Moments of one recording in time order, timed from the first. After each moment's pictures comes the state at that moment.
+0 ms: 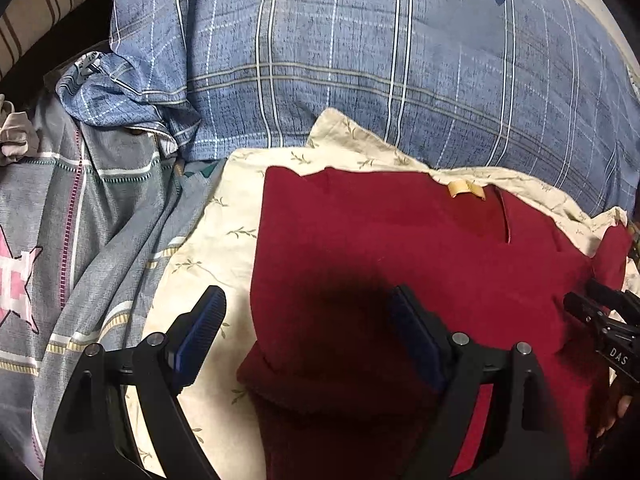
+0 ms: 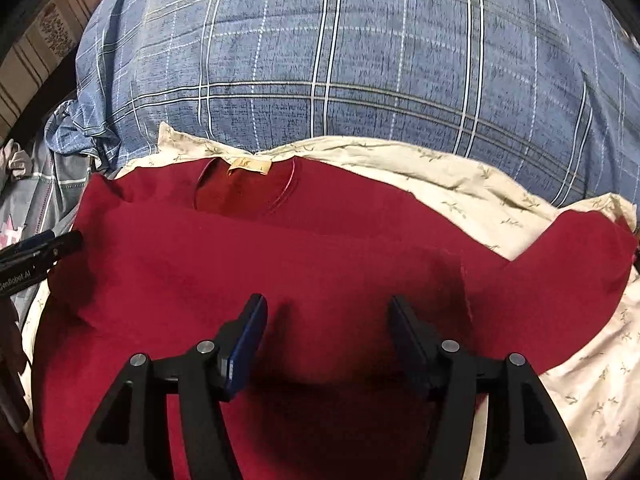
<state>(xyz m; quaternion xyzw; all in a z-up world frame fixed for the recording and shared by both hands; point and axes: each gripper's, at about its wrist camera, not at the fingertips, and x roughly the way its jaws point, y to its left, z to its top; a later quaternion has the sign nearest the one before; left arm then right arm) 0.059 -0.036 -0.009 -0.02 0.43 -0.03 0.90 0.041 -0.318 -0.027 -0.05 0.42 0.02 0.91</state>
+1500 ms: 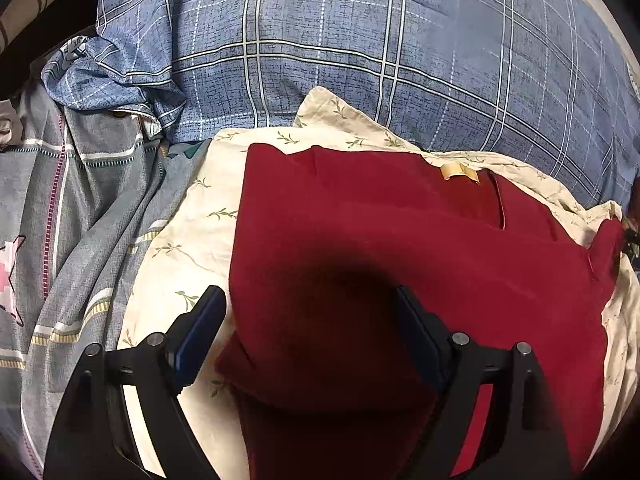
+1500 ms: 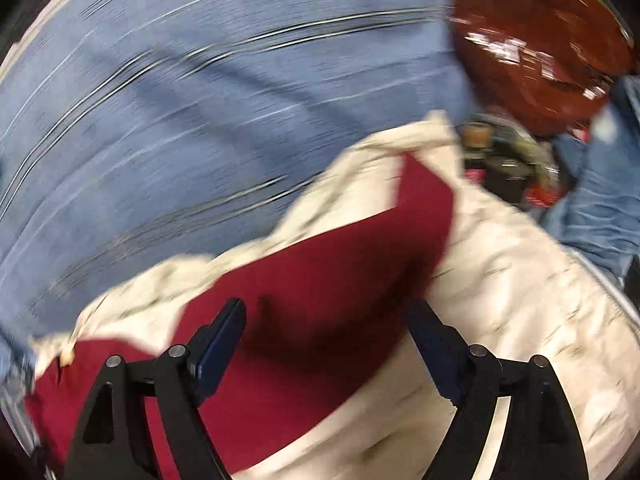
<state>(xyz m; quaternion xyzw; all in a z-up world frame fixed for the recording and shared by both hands) 0.062 -0.040 -0.016 -0.03 0.45 -0.05 0.89 0.041 -0.597 0.034 0.17 0.36 -0.24 0.89</state>
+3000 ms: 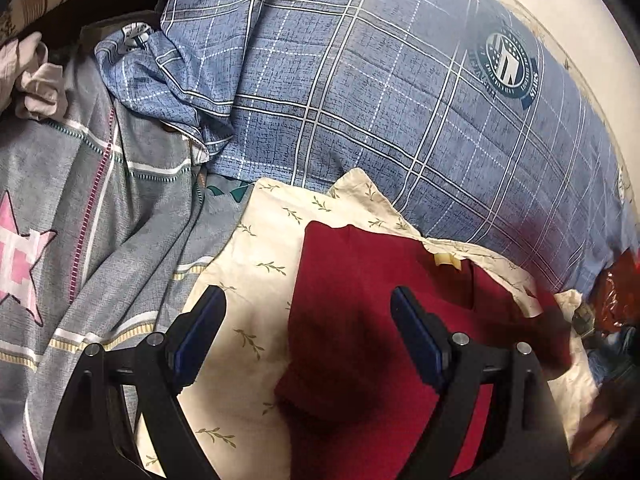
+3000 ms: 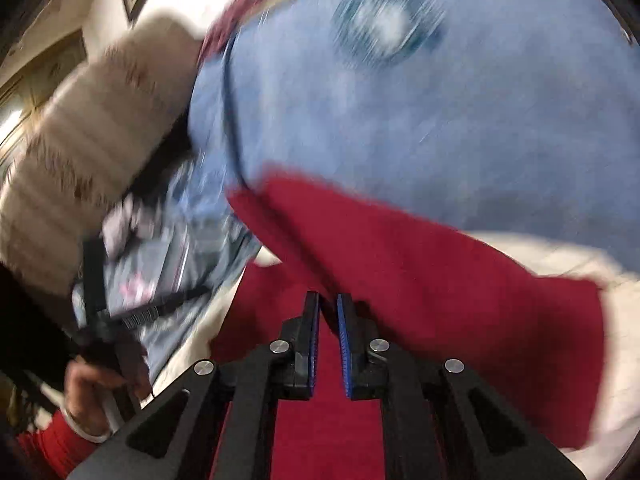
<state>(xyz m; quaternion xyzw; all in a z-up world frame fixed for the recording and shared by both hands) 0.060 0.028 0.024 -0.16 0.40 -0.06 0.90 0.046 -0.264 0.043 0.03 0.37 0.24 0.90</state>
